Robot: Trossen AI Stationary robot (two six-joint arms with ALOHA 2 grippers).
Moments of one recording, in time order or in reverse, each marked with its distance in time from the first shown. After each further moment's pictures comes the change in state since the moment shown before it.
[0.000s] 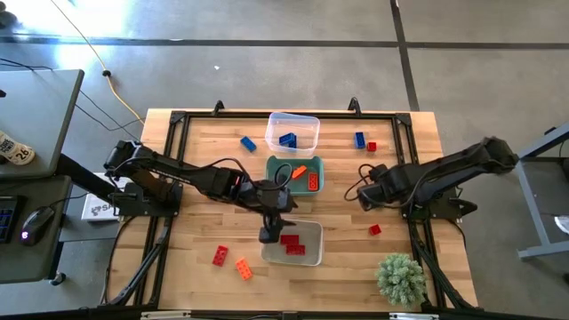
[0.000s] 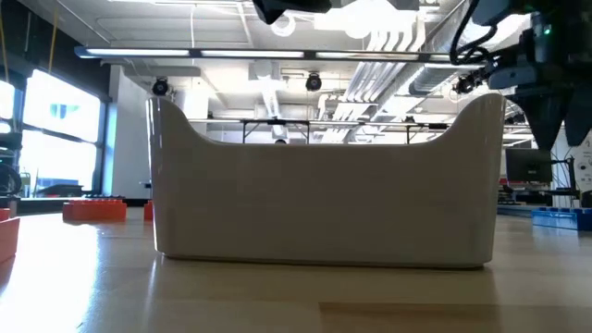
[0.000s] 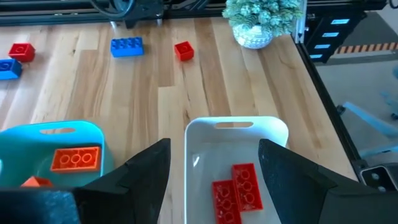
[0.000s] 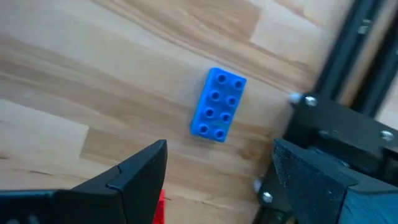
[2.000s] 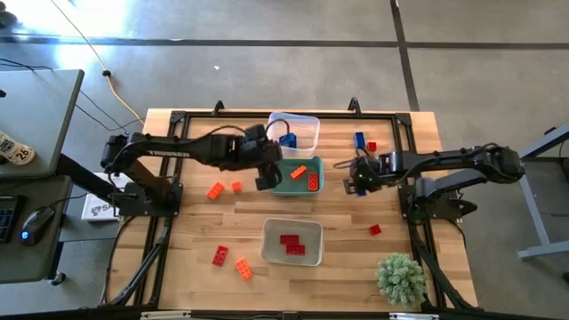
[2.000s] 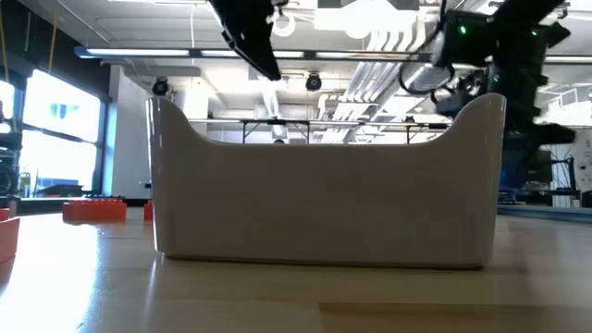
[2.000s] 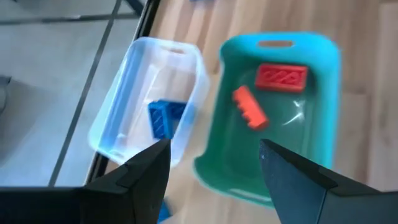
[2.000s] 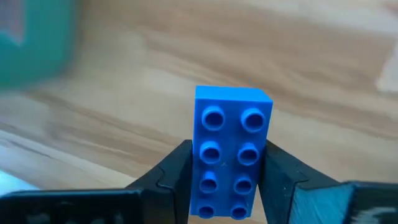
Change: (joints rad) left arm 0.276 -0.067 -0.001 -0.303 -0.350 0.152; right arm -0.351 -0.052 -0.193 0.533 -0.142 -0.199
